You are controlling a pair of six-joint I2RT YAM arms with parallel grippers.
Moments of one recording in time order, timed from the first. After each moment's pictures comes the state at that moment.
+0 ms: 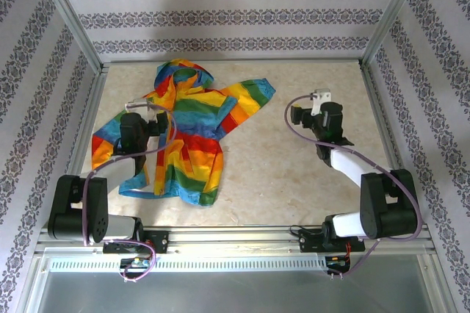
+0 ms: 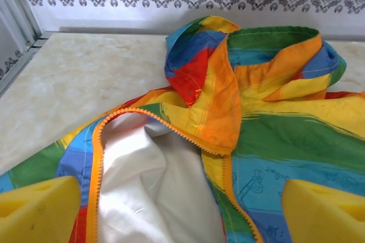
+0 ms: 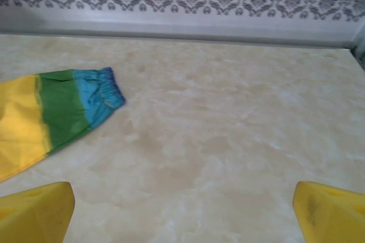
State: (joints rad) left arm -0.02 1.35 0.55 0.43 -0.10 -0.07; right arm 0.12 1.38 0.65 0.33 0.05 0.03
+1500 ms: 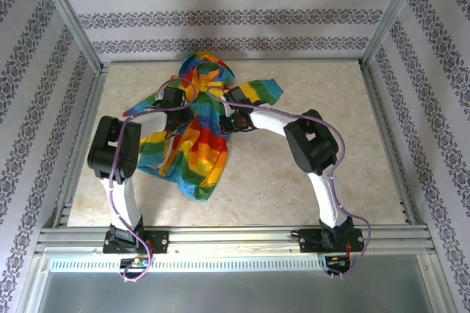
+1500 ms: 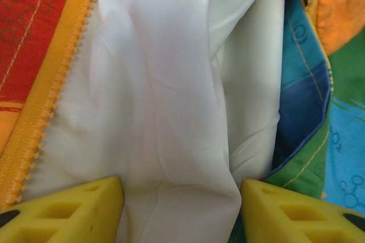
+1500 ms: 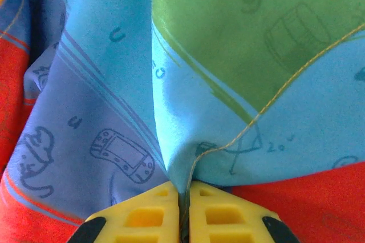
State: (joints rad) left arm -0.21 1.96 1.19 -0.20 -0.04 -0.71; right arm 0.58 2.20 1.55 -0.37 -0.22 0.35
